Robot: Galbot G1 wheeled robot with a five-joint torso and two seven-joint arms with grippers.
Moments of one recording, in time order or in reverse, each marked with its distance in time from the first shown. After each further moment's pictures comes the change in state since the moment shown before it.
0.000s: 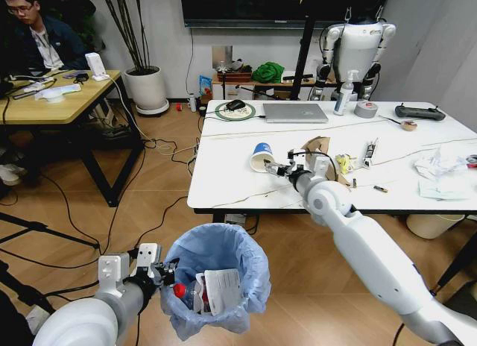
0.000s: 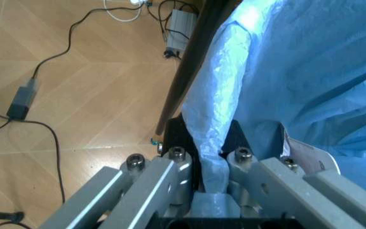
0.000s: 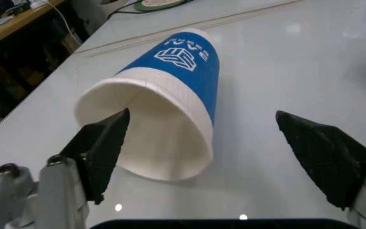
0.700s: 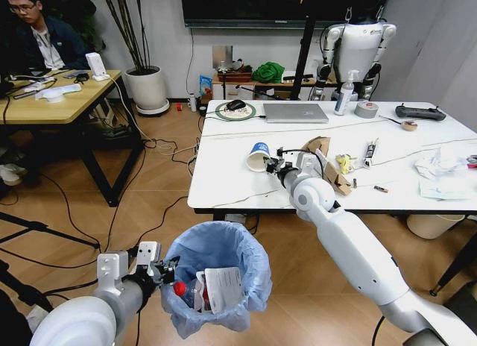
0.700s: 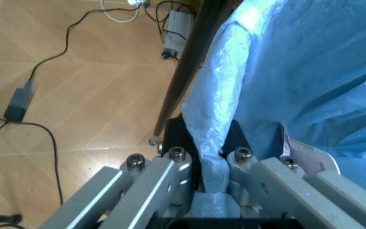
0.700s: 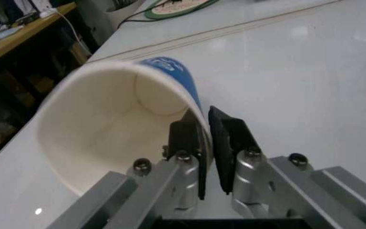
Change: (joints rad) left arm -0.004 0.010 -0.010 0.000 -0.013 0.000 0.007; right arm 0.017 0.036 -0.003 -0.010 -0.002 0.011 0.000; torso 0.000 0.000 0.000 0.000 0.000
